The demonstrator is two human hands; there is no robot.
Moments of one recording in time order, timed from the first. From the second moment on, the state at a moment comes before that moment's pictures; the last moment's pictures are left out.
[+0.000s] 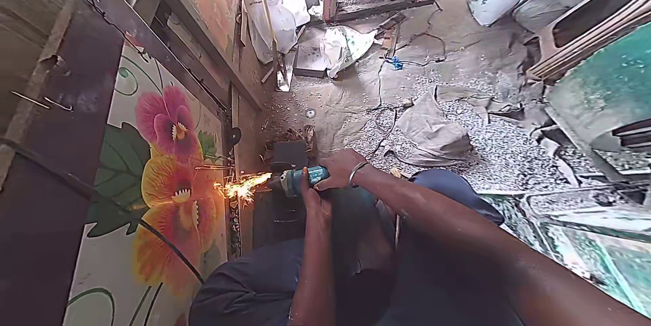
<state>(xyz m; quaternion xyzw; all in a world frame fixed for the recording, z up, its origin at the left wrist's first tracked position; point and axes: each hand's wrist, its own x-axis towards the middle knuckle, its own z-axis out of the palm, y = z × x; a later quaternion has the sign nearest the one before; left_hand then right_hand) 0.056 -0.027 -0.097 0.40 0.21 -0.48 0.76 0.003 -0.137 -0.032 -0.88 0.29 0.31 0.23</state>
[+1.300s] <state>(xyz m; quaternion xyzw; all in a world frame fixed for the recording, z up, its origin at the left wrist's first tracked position) 0.058 -0.027 -0.094 0.38 0.22 -0.48 0.76 0.004 -0.137 -0.036 -0.88 0.29 0.31 0.22</state>
